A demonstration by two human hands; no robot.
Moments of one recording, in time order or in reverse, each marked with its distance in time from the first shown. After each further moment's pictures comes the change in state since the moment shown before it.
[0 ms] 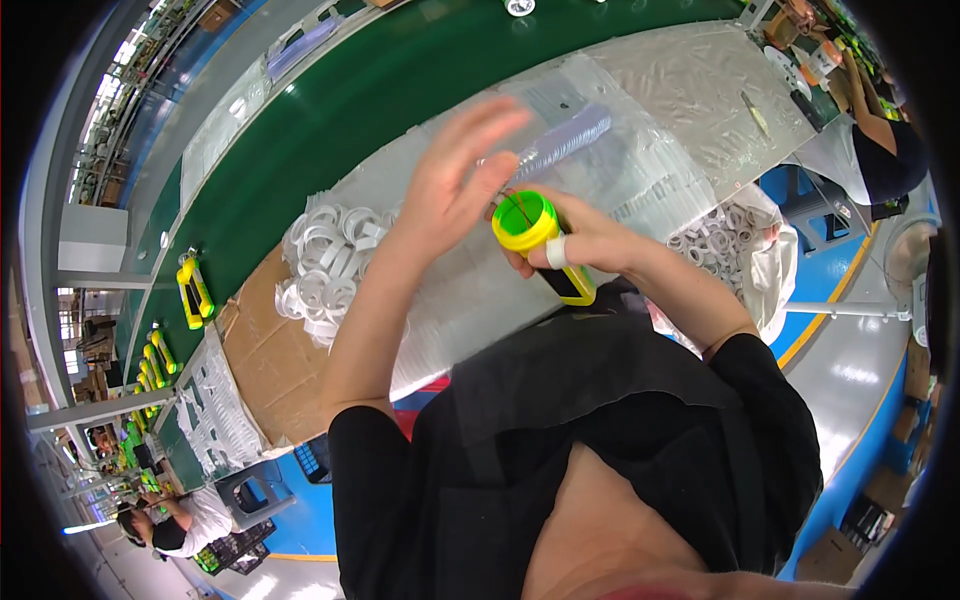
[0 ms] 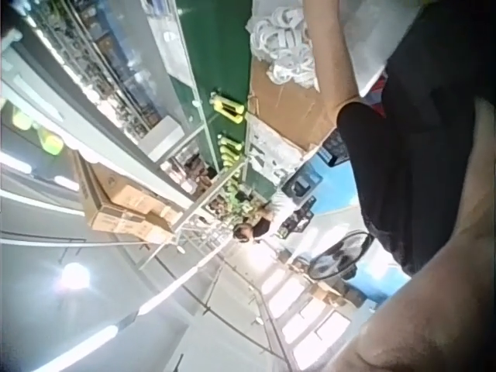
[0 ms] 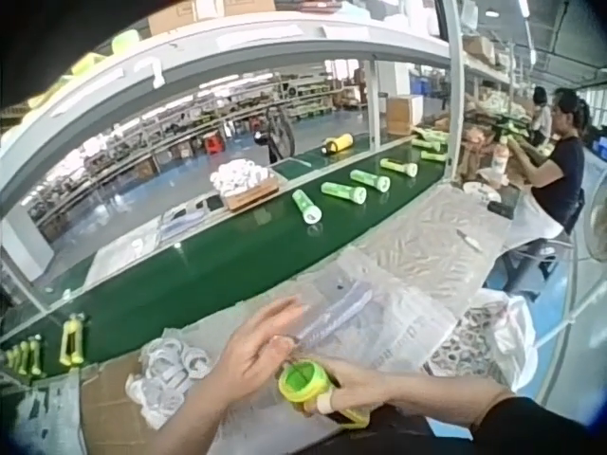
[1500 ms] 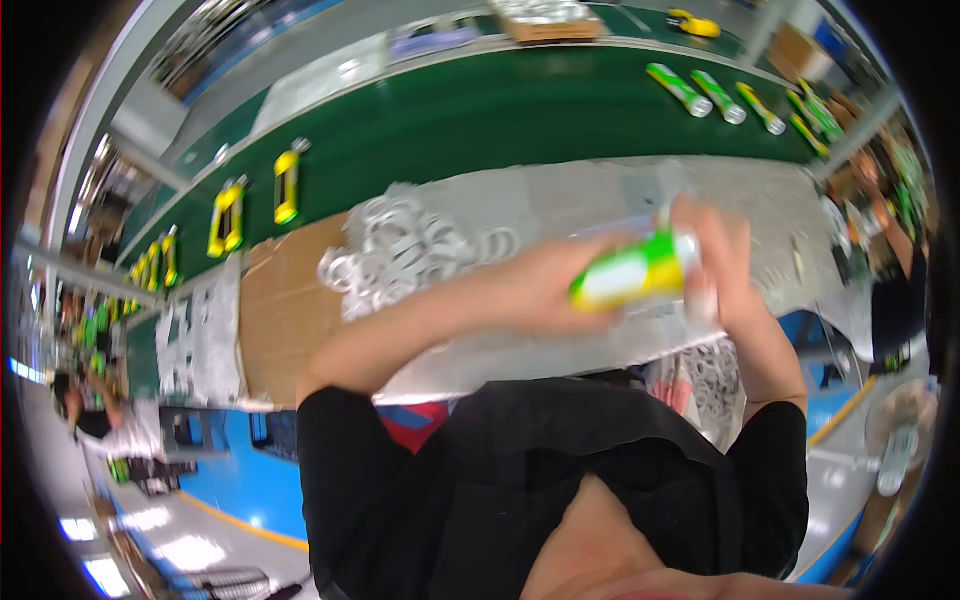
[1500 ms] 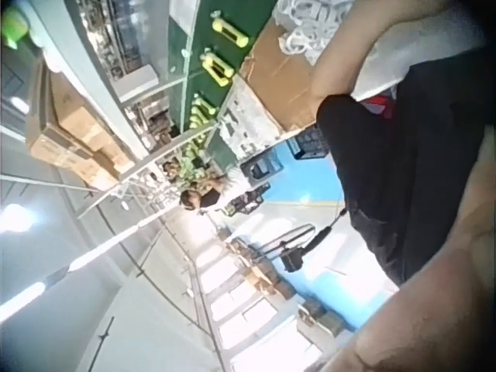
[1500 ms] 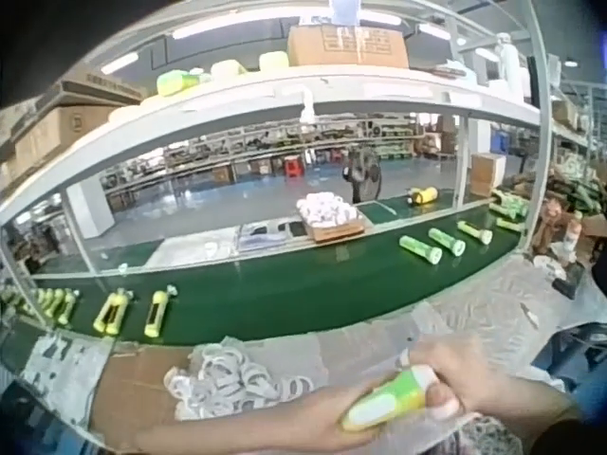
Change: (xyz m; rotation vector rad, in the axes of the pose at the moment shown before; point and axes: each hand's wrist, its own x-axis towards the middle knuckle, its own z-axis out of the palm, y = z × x) left_hand -0.032 0.045 -0.021 -0.054 -0.161 0.026; right_hand 0.013 -0.095 -0.017 -1.393 0.087 -0.796
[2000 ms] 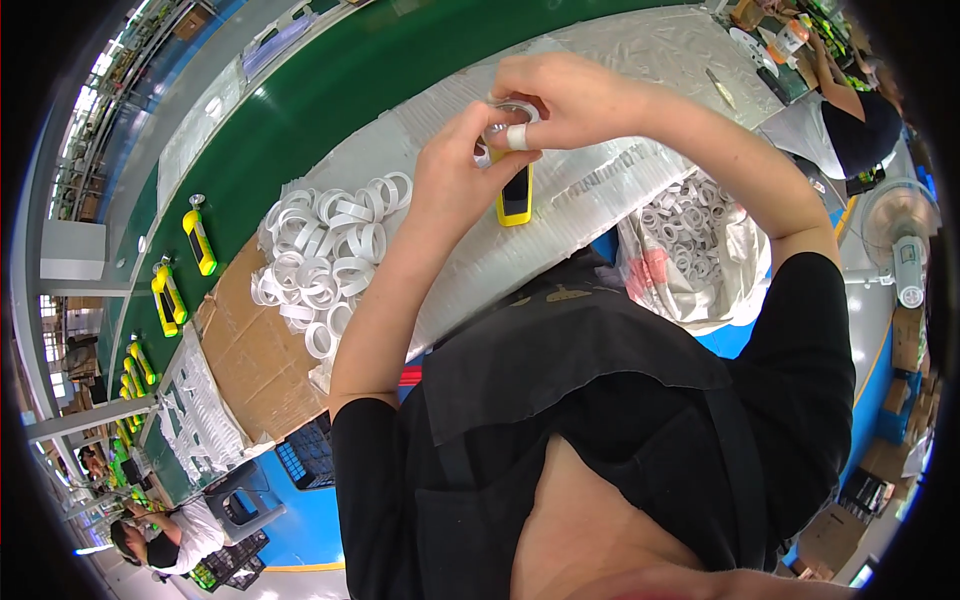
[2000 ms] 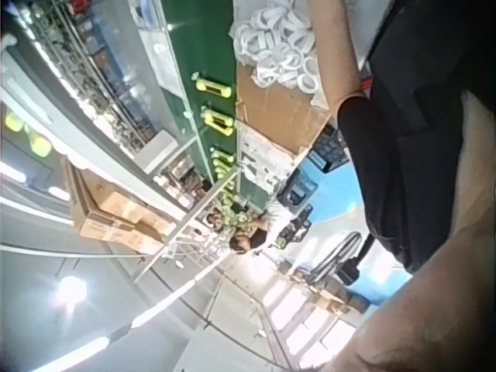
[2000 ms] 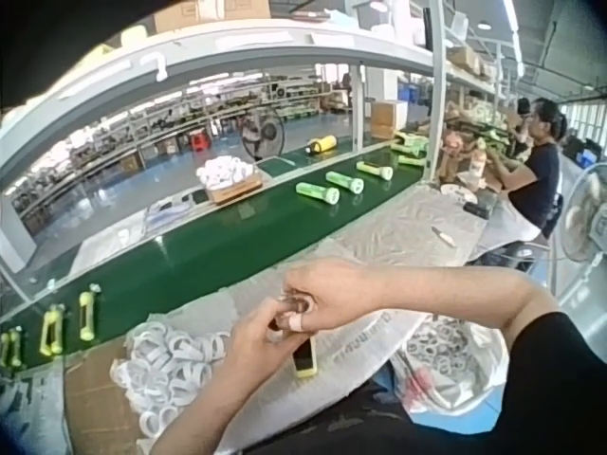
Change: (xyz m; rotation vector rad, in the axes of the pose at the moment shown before) left_hand 0.034 -0.032 0.056 0.164 0.260 -0.165; right_hand -0.001 0.027 0.002 0.032 -0.334 0.259
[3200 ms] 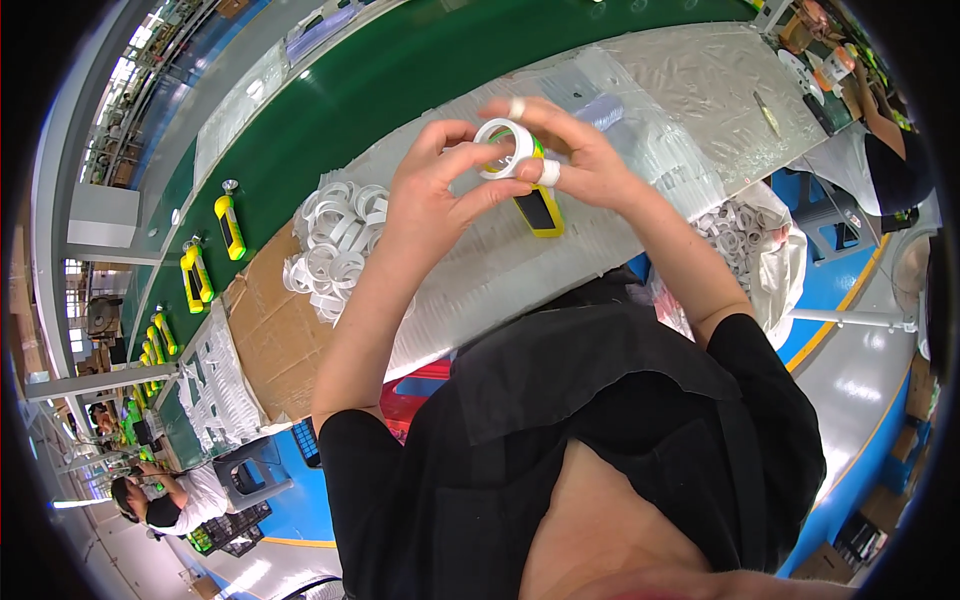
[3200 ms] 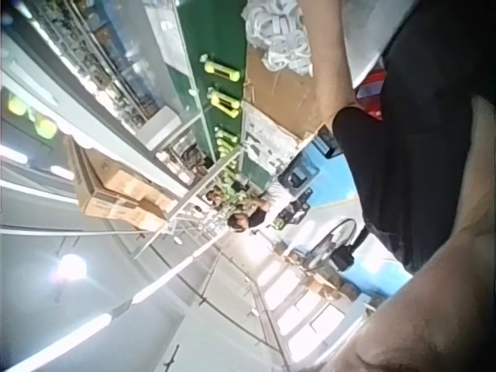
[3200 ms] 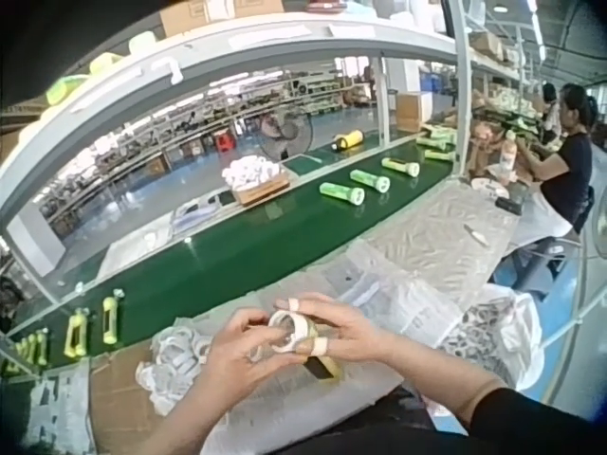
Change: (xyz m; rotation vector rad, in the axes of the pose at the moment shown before) left_hand -0.018 0.006 -0.058 0.143 -0.044 0.013; right_hand -0.008 0.001 0.091 0.866 0.476 -0.053
